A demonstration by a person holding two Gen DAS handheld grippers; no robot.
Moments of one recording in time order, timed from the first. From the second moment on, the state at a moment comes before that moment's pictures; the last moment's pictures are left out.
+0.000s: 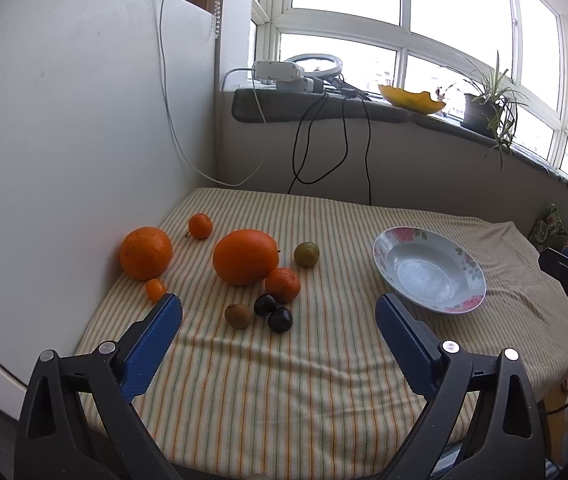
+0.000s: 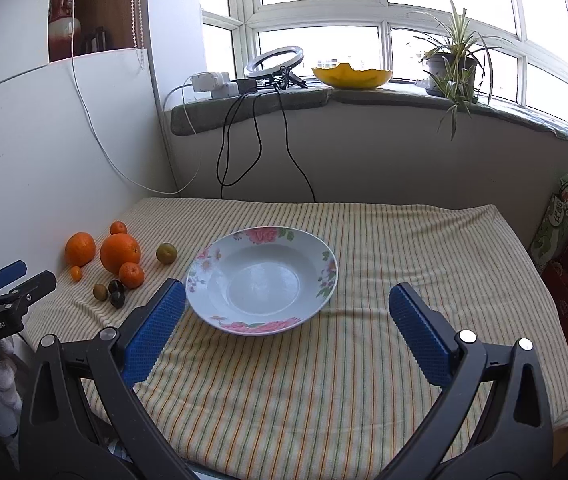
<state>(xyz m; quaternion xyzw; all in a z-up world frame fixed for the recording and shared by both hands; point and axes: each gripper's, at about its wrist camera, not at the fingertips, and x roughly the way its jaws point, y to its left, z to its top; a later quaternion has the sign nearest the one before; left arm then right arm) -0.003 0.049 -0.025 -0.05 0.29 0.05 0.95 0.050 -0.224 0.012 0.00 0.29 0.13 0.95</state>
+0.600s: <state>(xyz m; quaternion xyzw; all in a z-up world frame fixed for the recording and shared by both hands) 0.023 0.095 -0.056 -0.11 0.32 0.05 0.94 0.122 -0.119 0.001 -0.07 0.33 0.26 0.90</state>
